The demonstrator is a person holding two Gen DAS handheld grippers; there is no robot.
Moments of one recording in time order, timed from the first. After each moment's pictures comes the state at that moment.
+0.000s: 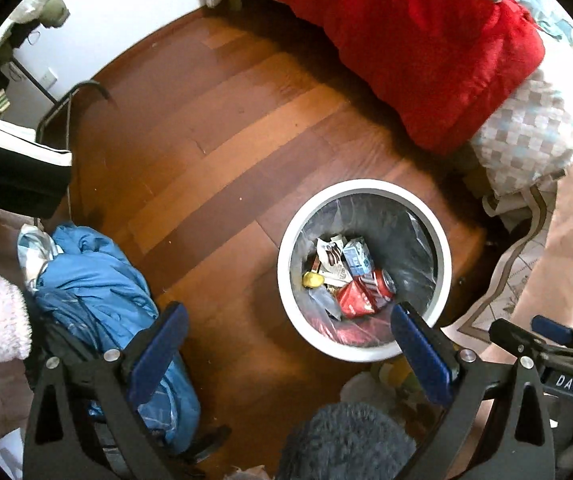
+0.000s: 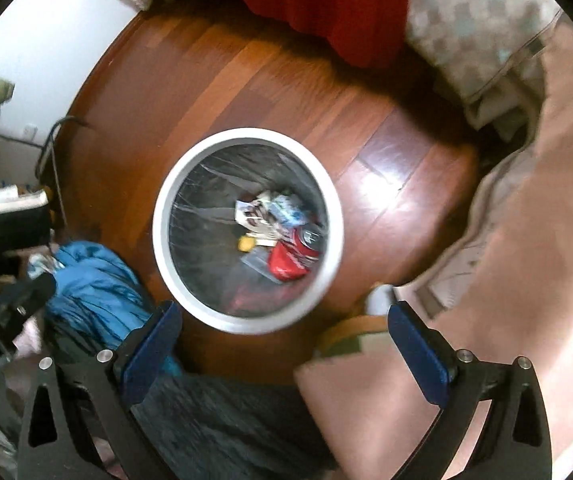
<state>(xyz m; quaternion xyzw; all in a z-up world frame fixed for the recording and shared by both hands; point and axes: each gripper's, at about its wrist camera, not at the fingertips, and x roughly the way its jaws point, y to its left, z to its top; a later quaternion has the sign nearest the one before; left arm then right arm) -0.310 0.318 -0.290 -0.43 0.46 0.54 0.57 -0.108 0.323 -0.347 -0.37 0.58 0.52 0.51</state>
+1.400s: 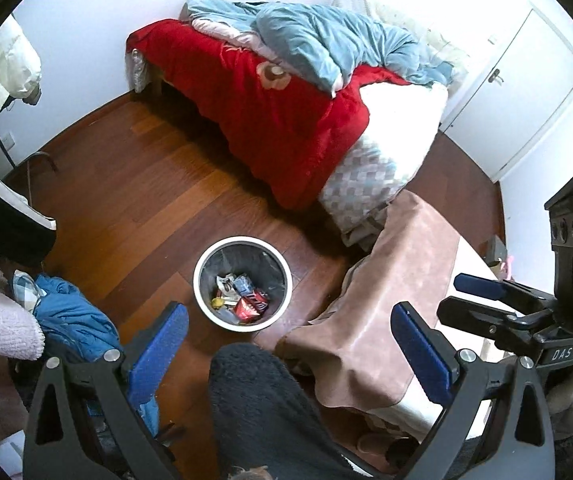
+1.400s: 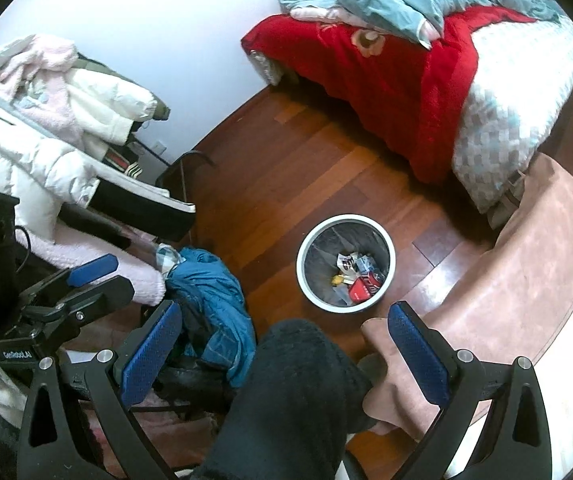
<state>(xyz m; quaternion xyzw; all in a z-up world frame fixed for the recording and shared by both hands) -0.298 0.196 -0.042 -0.40 0.33 0.45 0.72 -0.103 0.188 -0.025 -0.26 0.49 0.69 0.47</state>
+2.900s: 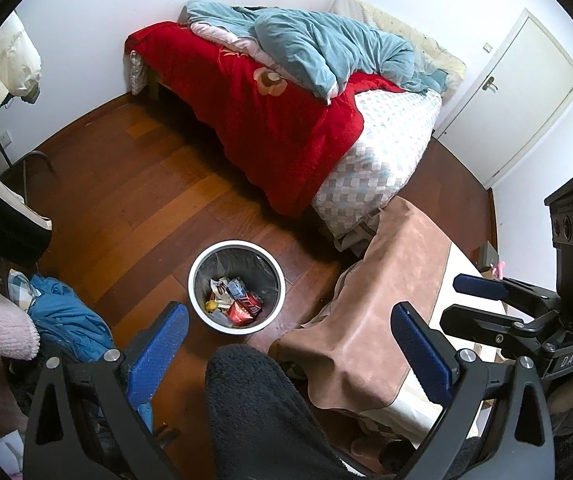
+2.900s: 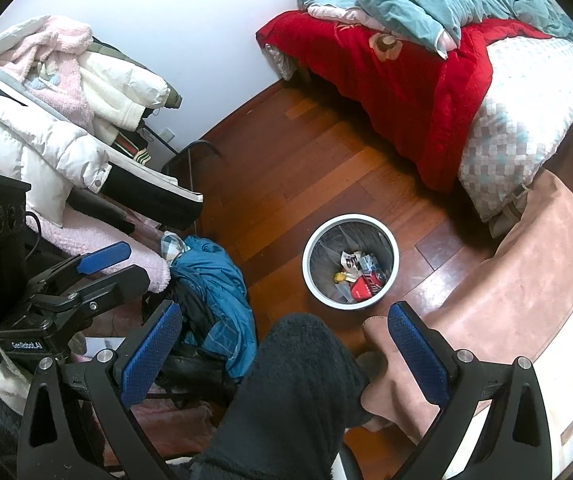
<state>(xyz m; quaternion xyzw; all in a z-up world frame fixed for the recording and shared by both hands) -0.302 0.186 -0.037 -0.41 0.31 0.45 0.73 -0.111 0.188 -0.010 -0.27 0.48 0.70 0.46</state>
